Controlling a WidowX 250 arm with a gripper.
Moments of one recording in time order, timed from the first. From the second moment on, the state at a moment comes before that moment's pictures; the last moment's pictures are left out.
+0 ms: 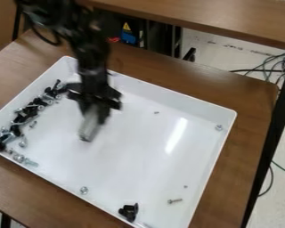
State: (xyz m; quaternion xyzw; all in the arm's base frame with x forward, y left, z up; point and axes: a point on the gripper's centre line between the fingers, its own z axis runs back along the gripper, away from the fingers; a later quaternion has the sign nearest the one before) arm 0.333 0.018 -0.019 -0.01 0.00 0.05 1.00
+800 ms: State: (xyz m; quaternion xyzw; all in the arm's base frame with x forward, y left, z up) arm 0.339 -0.062 -0.045 -0.02 -0.01 0.00 1.00
